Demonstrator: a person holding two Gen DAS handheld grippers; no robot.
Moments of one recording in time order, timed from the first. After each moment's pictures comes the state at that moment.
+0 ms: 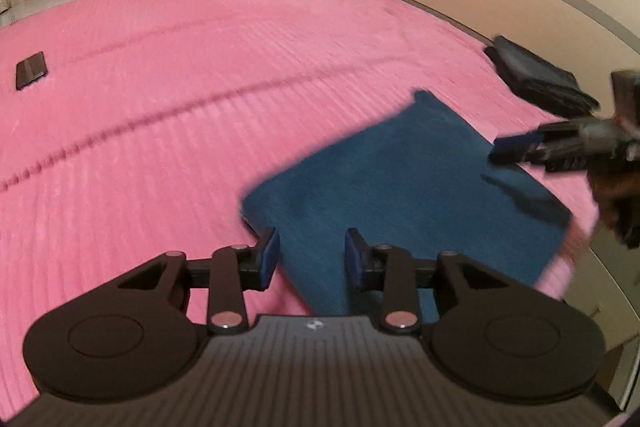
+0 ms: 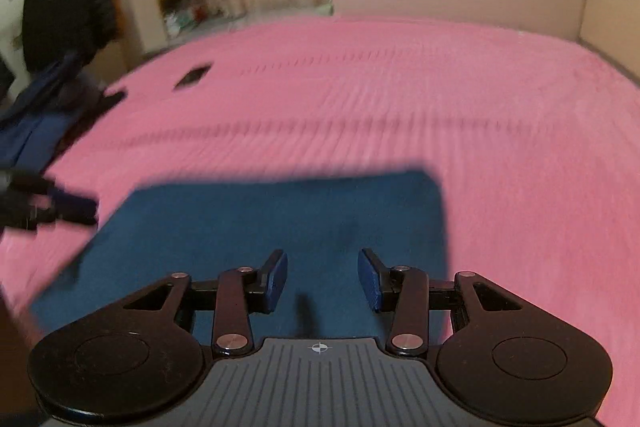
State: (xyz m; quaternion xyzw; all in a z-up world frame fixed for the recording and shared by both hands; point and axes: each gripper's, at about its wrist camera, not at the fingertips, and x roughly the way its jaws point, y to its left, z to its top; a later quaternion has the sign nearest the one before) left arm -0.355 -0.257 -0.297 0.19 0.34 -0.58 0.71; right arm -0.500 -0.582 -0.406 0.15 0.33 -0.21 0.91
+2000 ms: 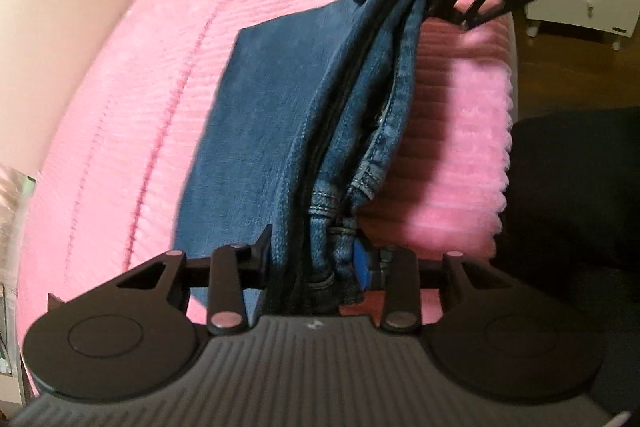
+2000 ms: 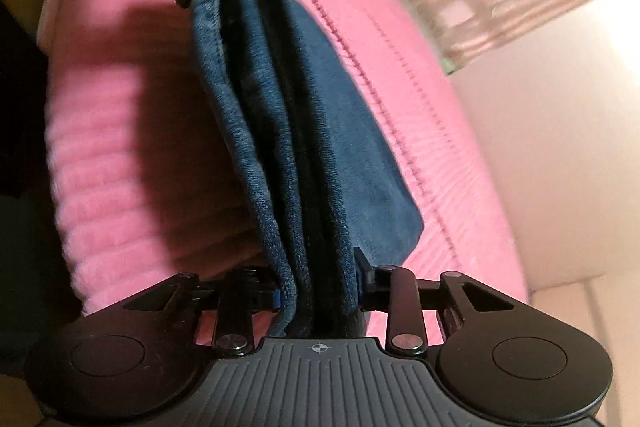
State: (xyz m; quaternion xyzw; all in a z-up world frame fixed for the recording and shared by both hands) left arm -0.479 -0.321 -0.257 0.56 0.14 -0.62 0.53; right arm -0.518 -0.485 -0.404 -0.35 0.44 -0.11 0.82
